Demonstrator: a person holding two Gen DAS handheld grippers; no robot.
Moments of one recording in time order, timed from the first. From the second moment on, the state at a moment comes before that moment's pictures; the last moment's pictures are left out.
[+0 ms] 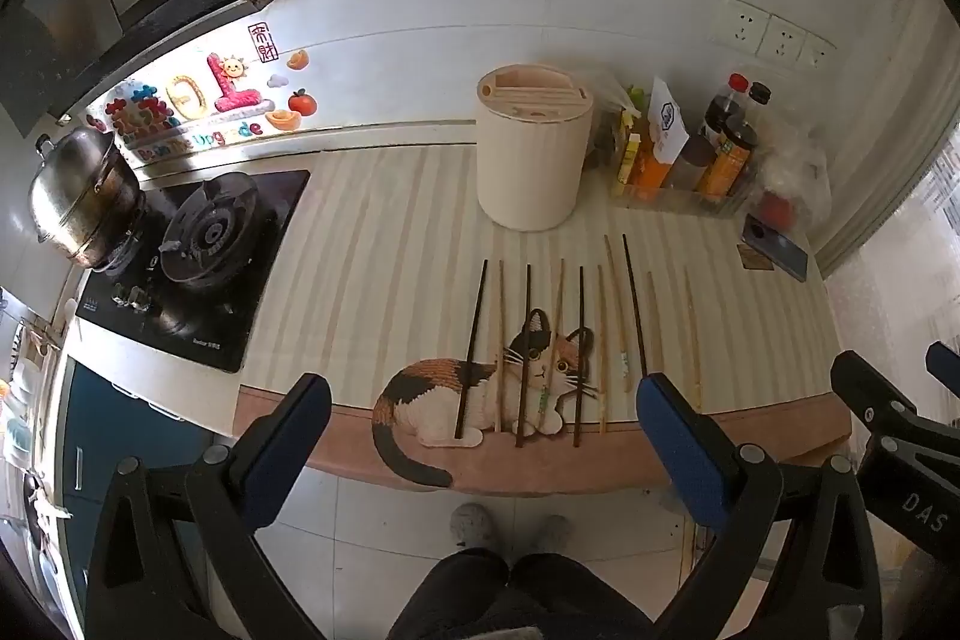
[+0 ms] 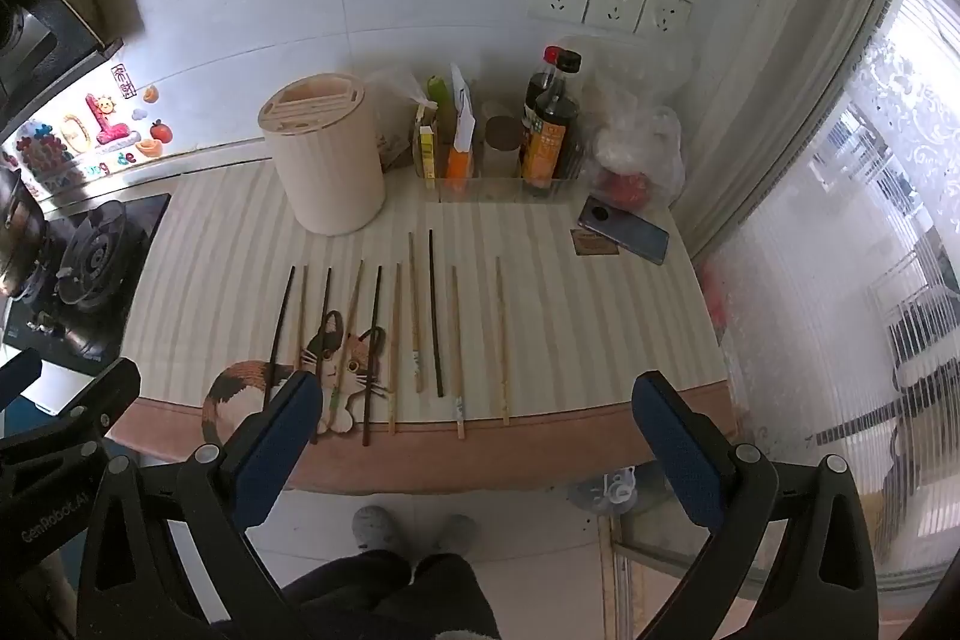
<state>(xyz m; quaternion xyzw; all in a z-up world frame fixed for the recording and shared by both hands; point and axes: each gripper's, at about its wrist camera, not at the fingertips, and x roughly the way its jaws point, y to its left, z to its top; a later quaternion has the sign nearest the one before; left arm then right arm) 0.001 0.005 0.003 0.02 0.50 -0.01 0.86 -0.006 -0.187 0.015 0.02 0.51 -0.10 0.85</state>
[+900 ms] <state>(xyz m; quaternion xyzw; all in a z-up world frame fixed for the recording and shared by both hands) 0.005 0.002 0.007 0.02 0.50 -0.01 0.86 -0.003 -0.184 0.016 0.01 0.51 -0.10 0.86</state>
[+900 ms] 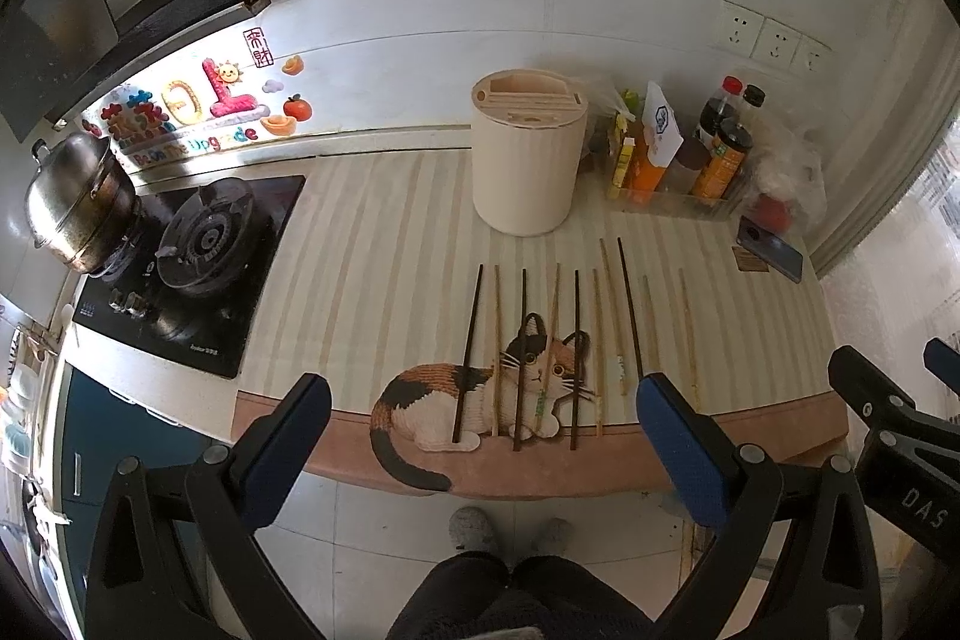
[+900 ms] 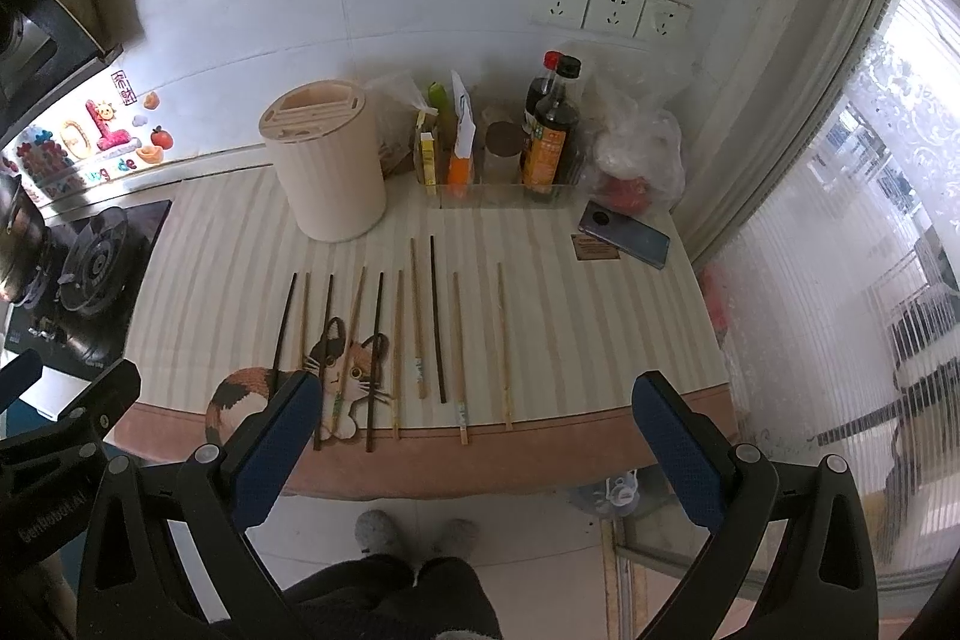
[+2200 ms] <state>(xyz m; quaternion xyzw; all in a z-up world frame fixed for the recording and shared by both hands) 0.004 -0.009 0.017 0.02 0.50 -0.01 0.87 -0.008 -0.188 0.026 0.01 0.50 -0.10 0.86</state>
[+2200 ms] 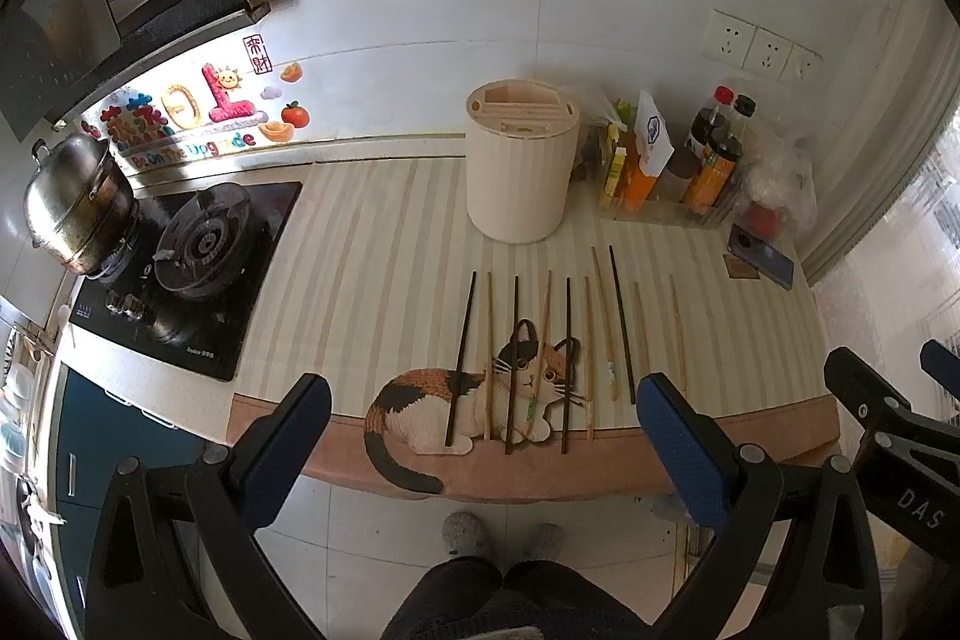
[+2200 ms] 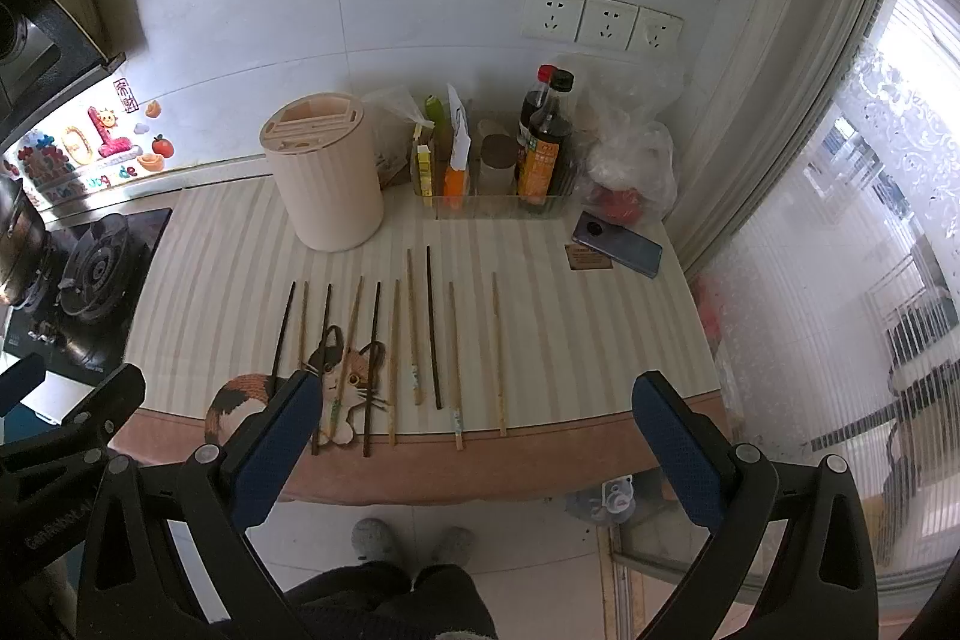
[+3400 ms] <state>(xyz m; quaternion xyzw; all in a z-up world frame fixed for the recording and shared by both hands) 0.143 0.058 -0.195 0.00 0.61 0.05 0.79 0.094 -0.234 -0.148 0.11 0.59 -0.03 0.80</state>
